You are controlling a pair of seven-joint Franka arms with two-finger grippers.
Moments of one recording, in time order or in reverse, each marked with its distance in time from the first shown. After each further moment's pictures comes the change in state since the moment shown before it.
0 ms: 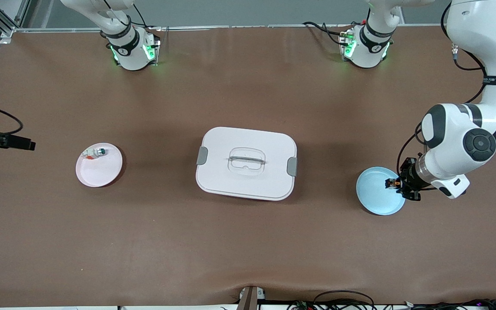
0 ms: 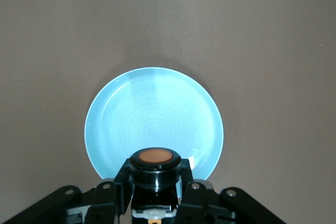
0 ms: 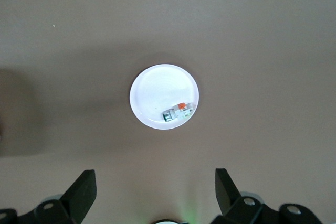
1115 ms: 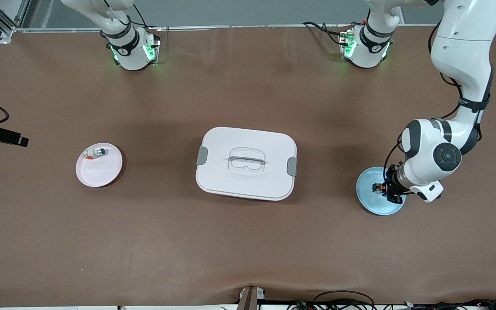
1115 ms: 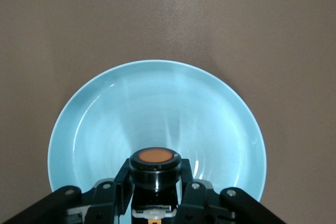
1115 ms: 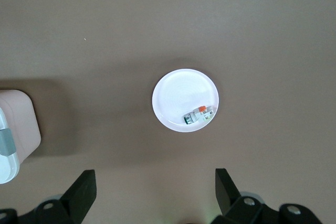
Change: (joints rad) left arm 0.000 0.147 -0.001 -0.046 0.001 0.182 0.000; right arm -0.073 -0.044 -0.011 -0.007 0.148 0.018 0.005
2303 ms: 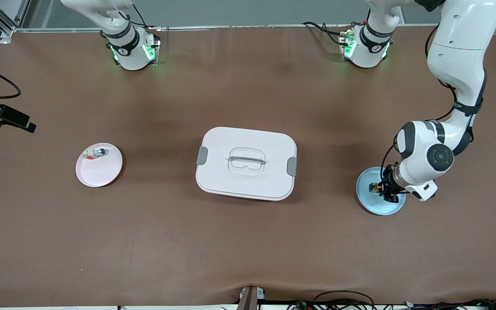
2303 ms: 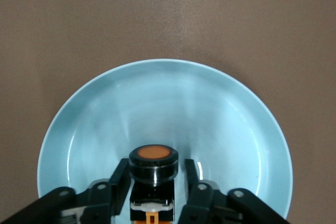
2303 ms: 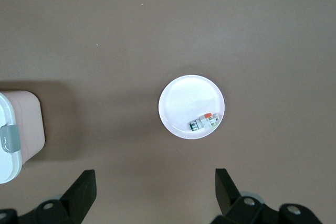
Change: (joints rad) left arm 0.004 0.026 0.000 -0.027 0.000 0.064 0.000; right arm 0.036 -0.255 0.003 -0.346 -0.013 0.203 -0.003
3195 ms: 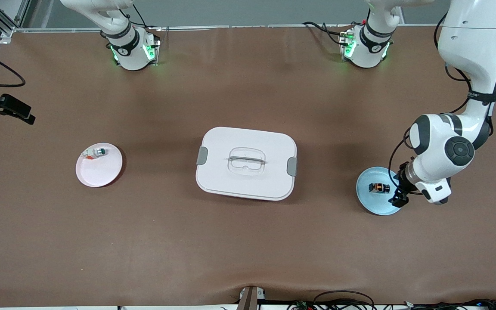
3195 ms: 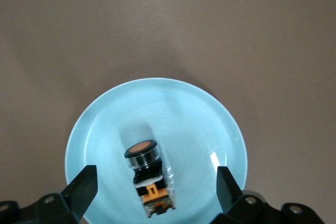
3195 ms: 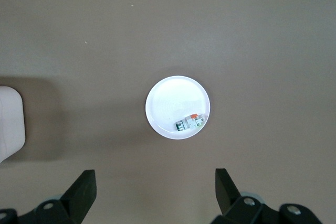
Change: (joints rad) left arm 0.014 -0.095 -0.003 0.016 0.008 -0.092 0.435; right arm 0.023 -0.093 0.008 -0.101 -0.079 0.053 -0.006
